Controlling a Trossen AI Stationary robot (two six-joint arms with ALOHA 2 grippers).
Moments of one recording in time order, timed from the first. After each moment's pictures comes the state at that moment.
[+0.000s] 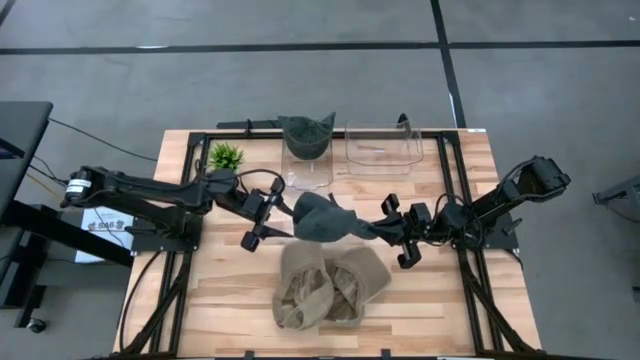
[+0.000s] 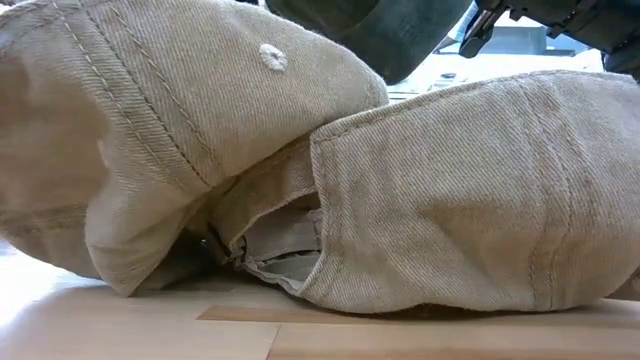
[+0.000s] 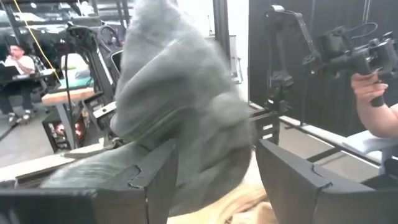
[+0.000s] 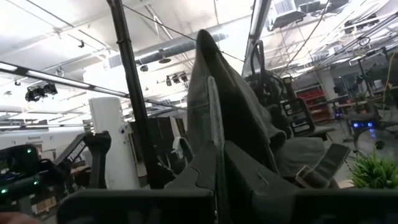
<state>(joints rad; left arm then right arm) -0.02 1.13 0.61 0.55 0.42 0.15 0.34 1.36 0.30 1.50 0.22 0.12</state>
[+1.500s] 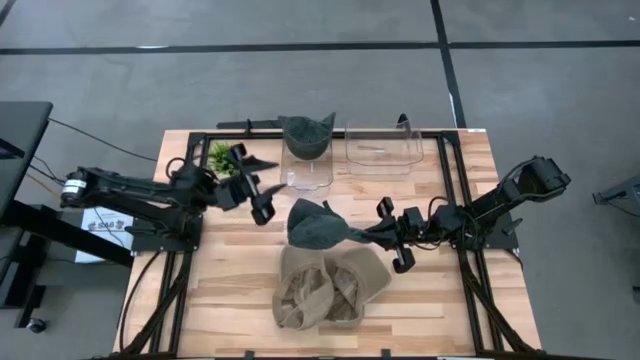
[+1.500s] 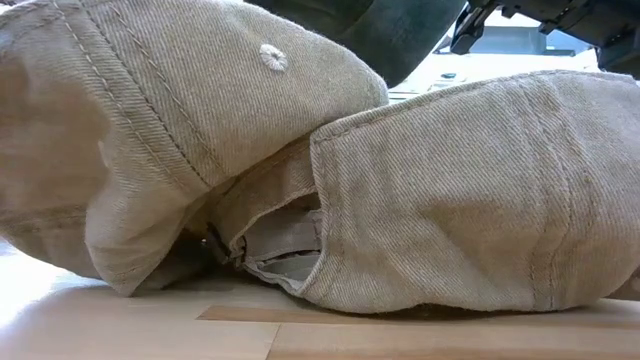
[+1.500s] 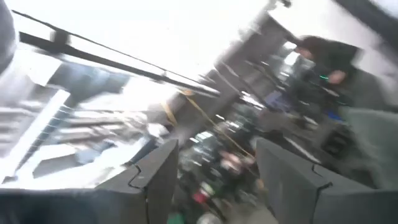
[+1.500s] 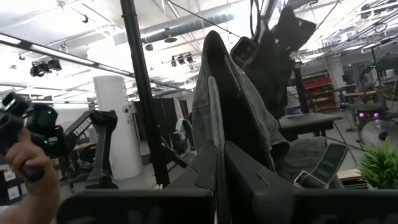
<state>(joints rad) -0.04 1.09 0.61 1.02 -0.03 0.84 0.34 1.36 0.36 1.36 0.17 0.10</state>
